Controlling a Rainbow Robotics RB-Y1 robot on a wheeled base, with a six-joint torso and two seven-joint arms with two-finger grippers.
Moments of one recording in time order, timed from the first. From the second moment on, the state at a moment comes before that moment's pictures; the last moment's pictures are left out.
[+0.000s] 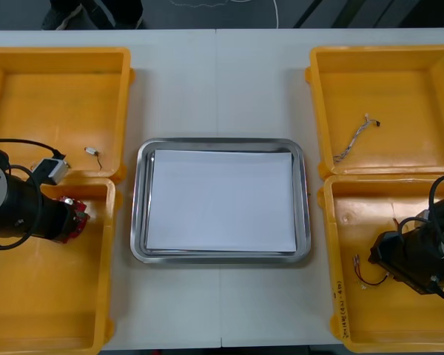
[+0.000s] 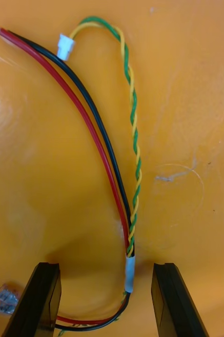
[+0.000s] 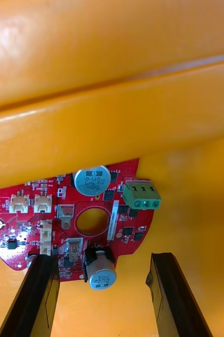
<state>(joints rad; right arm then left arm) 0.05 -0.67 0.08 -2.03 -0.68 1.54 0.60 -0.14 0.53 0.11 -2.00 0.58 1.75 -1.59</state>
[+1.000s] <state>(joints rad) 0.07 -0.69 0.08 -2.00 -0.69 1.43 0.61 -0.11 0.53 0.11 -2.00 0.56 1.72 -1.59</state>
